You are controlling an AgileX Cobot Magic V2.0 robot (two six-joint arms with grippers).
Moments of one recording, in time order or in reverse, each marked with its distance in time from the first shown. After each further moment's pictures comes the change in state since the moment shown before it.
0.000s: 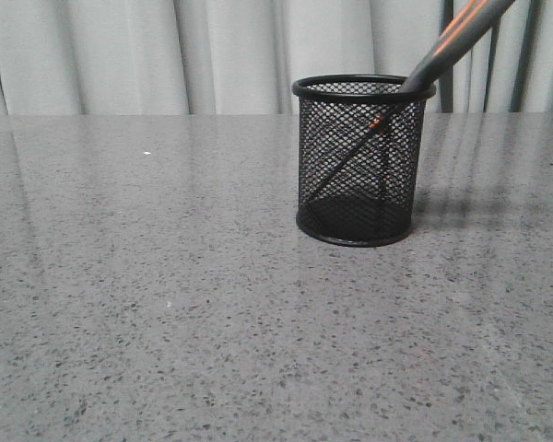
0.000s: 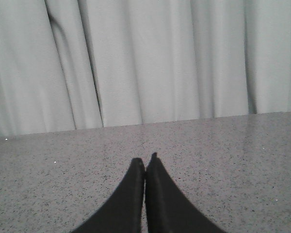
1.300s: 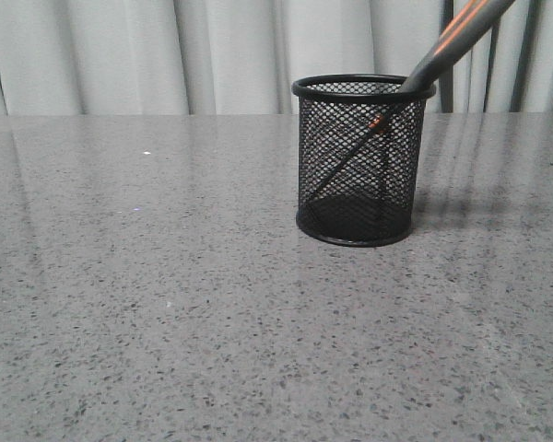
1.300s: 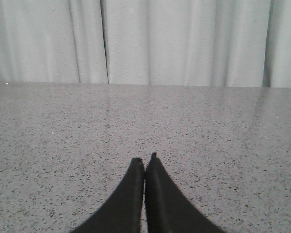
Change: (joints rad) left arm 0.000 -0.017 0.168 0.353 -0.068 -0.443; right arm 0.000 0.000 0.000 0.000 -0.003 0.000
